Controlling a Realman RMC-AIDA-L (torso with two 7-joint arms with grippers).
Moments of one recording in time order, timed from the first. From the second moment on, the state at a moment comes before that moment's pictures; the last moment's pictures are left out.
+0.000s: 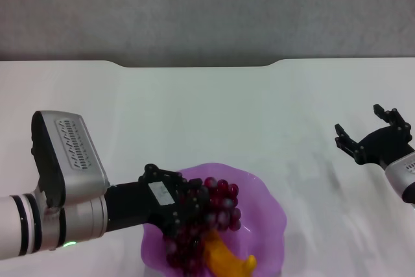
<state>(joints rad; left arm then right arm) -0.16 -2.04 1.68 1.19 -1.55 -0.91 1.70 0.50 2.02 0.60 0.27 -2.14 -0.83 -0.19</state>
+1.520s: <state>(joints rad) -0.11 -2.04 1.54 1.04 -2.13 -0.81 1.97 0.50 2.02 0.60 0.28 -2.15 -0.82 -0.19</state>
